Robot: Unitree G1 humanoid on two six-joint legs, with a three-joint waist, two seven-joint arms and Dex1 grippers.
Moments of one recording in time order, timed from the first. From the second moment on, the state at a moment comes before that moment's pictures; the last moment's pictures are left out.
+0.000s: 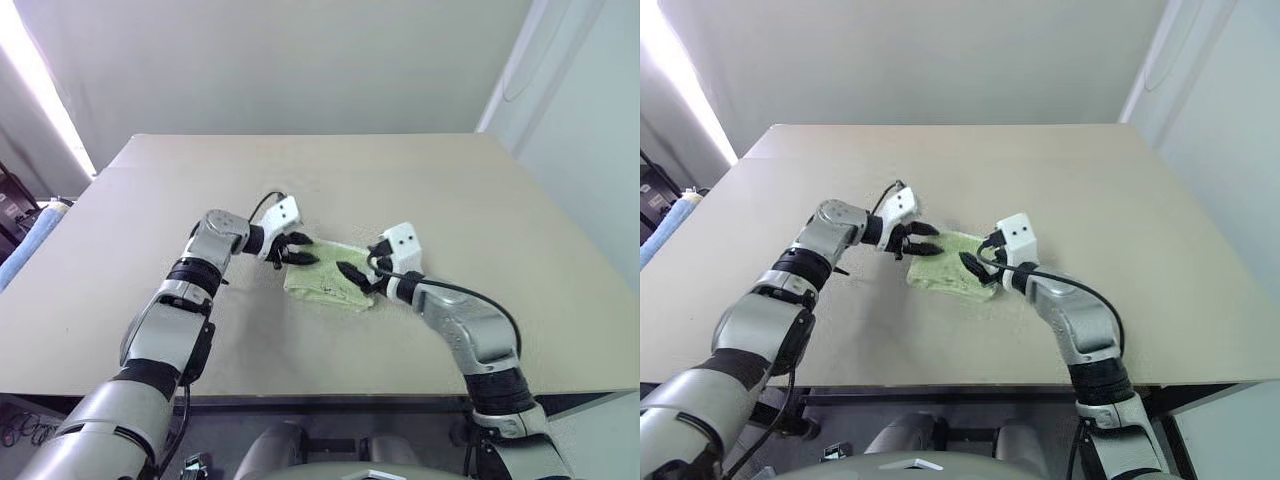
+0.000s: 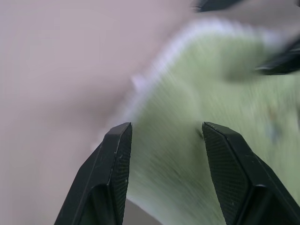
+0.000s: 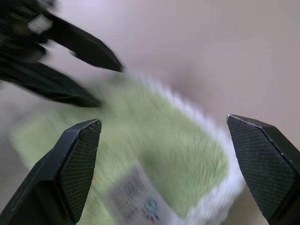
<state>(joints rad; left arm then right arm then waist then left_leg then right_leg) -1.04 0.32 -0.14 1.09 0.03 0.02 -1.21 -0.31 -0.27 0.06 -0.26 0.36 0.75 0.41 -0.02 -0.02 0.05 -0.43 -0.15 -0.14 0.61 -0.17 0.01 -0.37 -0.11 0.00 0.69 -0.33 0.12</state>
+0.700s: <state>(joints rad) -0.99 0.41 -0.15 1.02 0.02 0.06 -1.27 -0.39 -0.50 0.46 -0.29 0.14 0.72 0.57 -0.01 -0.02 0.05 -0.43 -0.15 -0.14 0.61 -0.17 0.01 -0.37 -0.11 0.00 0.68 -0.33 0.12</state>
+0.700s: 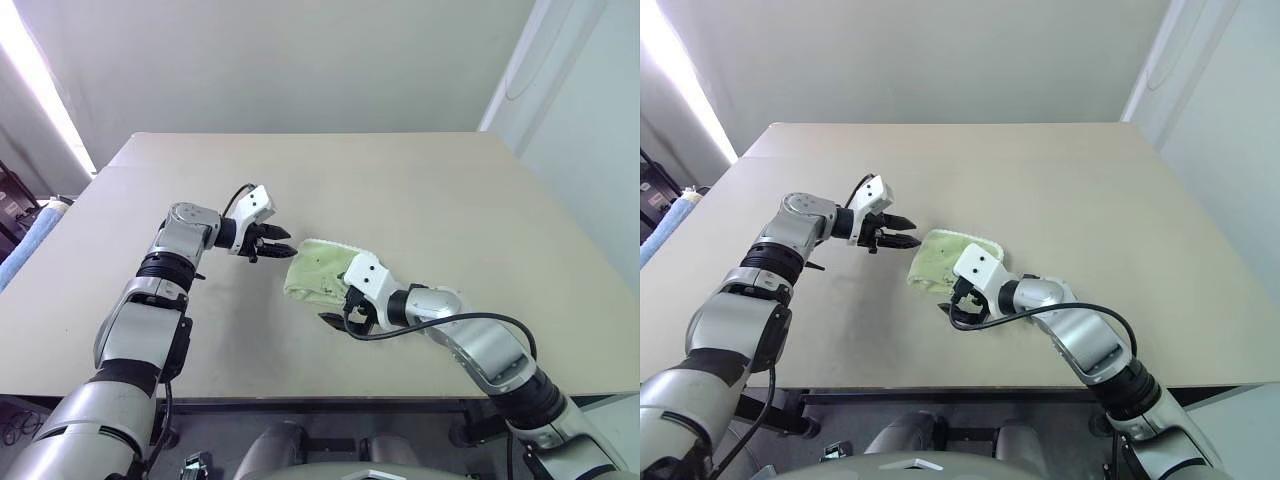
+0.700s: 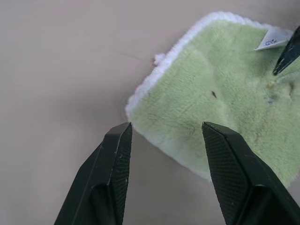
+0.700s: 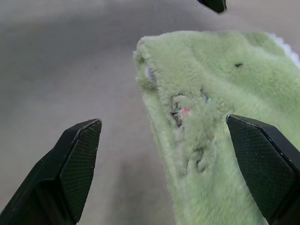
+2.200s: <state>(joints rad) -0.98 0.38 -0.18 1.03 0.08 -0.01 -1.17 -0.46 -0.38 0.60 -0.05 -0.38 0.46 0.52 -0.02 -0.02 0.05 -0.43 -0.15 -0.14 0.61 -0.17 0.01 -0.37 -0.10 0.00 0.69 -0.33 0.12</state>
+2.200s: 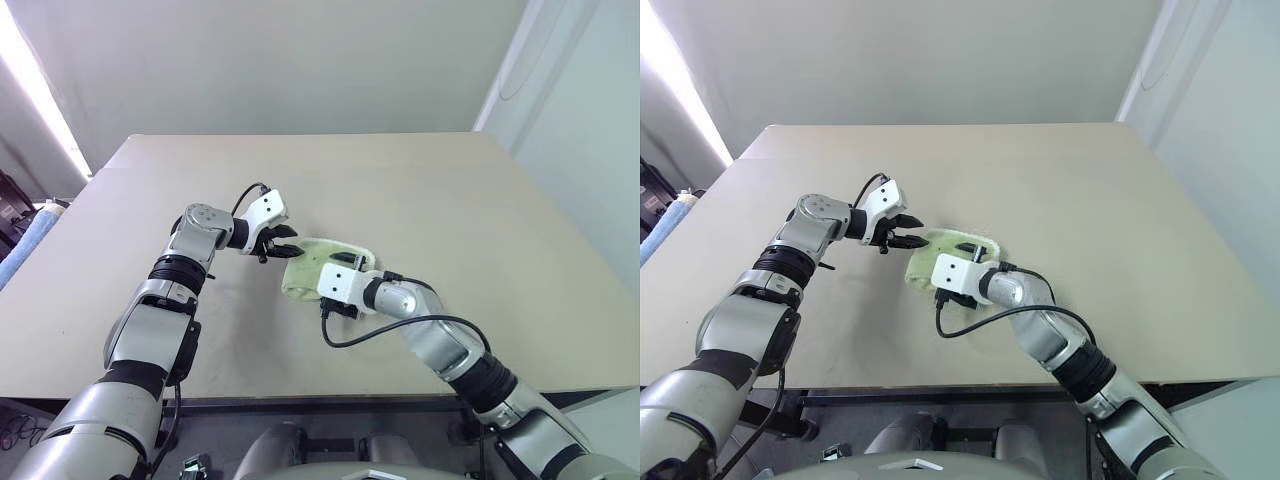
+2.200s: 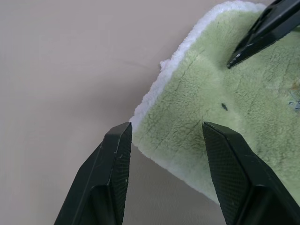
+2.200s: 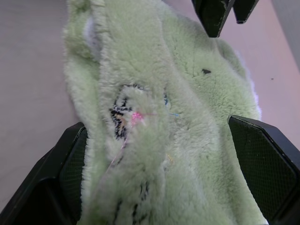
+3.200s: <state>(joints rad) -1.02 0.37 -0.15 1.07 0.06 0.01 -1.15 -0.45 -0.36 0.40 -0.12 -0.35 0.46 0.50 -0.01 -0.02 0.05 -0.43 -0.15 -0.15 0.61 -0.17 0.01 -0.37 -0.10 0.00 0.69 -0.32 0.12</state>
